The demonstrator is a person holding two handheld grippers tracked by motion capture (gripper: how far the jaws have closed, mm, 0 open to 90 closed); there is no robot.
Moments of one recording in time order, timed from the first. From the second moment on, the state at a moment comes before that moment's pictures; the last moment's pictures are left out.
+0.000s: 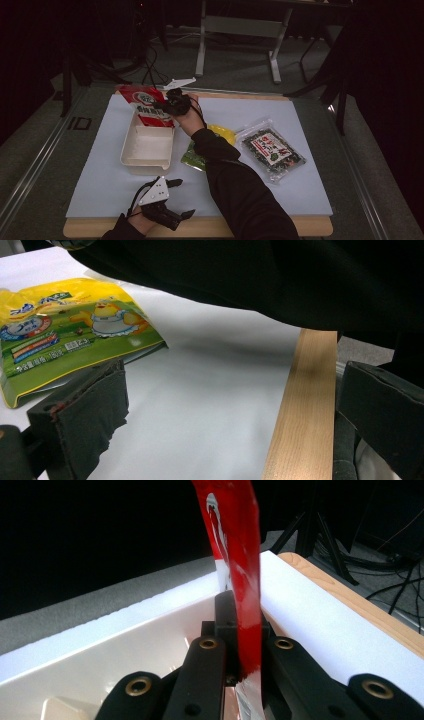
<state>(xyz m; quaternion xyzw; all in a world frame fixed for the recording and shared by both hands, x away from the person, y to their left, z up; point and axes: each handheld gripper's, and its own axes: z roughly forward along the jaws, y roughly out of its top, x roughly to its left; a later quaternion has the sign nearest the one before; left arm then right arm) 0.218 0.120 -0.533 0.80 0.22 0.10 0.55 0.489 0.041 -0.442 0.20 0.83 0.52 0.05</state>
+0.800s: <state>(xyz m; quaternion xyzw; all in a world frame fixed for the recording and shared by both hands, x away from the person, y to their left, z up) 0.220 0.118 -0.534 0.80 0.22 0.10 0.55 0.486 0.016 -0.454 0.22 0.83 0.52 0.05</state>
